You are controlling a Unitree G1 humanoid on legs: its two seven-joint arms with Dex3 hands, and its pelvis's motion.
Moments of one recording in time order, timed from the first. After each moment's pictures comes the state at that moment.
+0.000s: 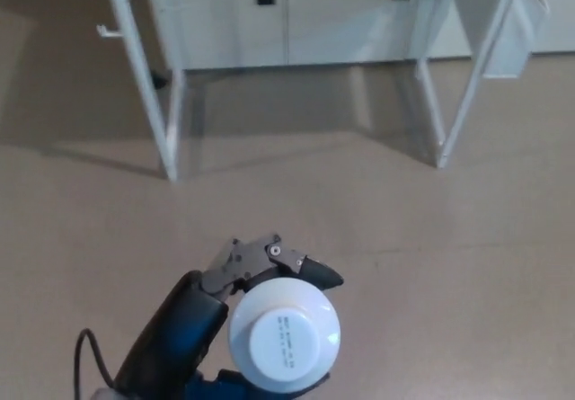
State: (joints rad) left_arm 0.35 0.29 -0.29 -0.48 0.07 -0.10 -0.24; right_arm -0.08 -0.52 0.06 1.27 -0.19 -0.18 0.10
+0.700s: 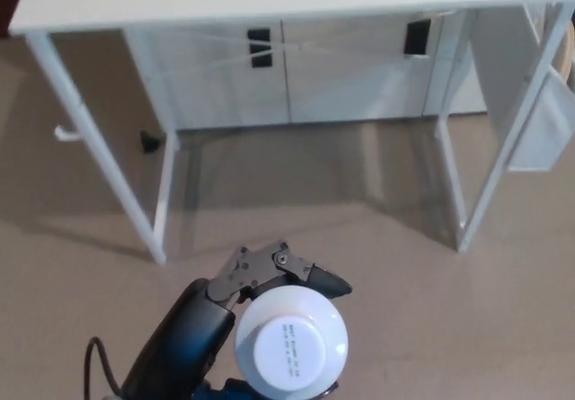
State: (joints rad) left_arm 0.37 0.28 -0.30 -0.50 0.07 -0.10 -0.24; right_arm -0.08 -0.53 0.08 1.28 -0.20 -0.17 0.12
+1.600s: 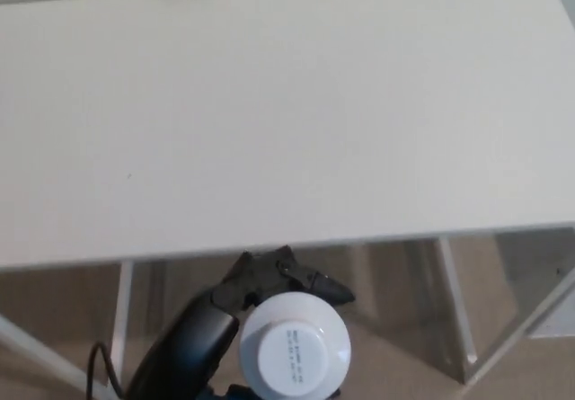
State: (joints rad) left_arm 0.37 0.29 -0.31 -0.48 0.06 -0.10 -0.24; right_arm -0.07 -0.52 0.07 1.28 -0.20 -0.17 0.12
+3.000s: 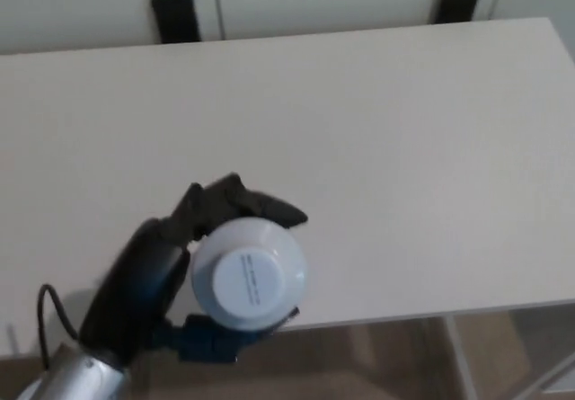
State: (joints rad) left_arm 0.22 0.27 -0.15 -0.50 0.02 -0.05 -0.24; right_arm 0.00 -0.51 0.08 1.30 -0.21 -0.22 0.15
